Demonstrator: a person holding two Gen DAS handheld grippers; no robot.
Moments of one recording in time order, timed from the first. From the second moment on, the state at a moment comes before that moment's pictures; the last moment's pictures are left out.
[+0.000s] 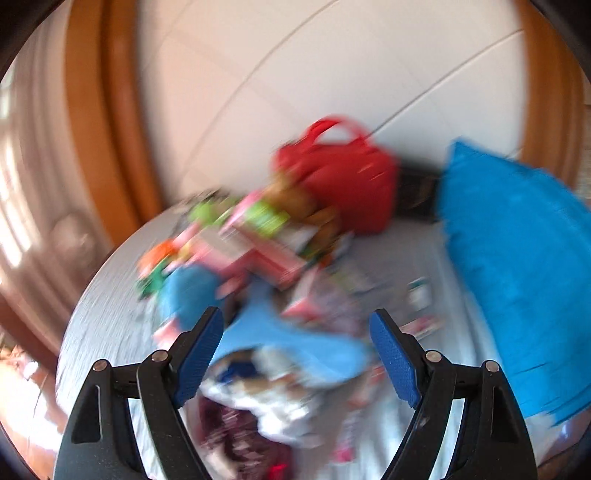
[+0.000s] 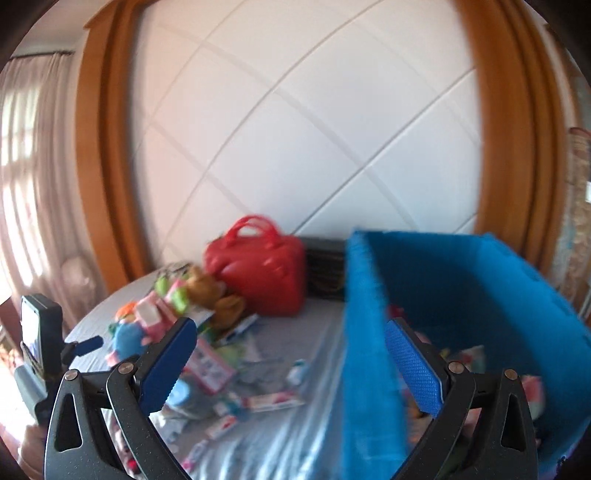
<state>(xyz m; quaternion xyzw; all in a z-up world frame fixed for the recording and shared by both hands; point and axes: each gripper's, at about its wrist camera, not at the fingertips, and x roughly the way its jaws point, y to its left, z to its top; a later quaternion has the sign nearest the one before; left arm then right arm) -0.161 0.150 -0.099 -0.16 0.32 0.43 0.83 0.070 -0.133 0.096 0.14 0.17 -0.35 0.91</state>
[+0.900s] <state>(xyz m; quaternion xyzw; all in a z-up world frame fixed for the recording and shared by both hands) -0.234 0.199 -0.313 -0.35 0.42 0.44 0.71 0.242 -0.130 -0.181 0.24 0.50 -0.21 0.81</state>
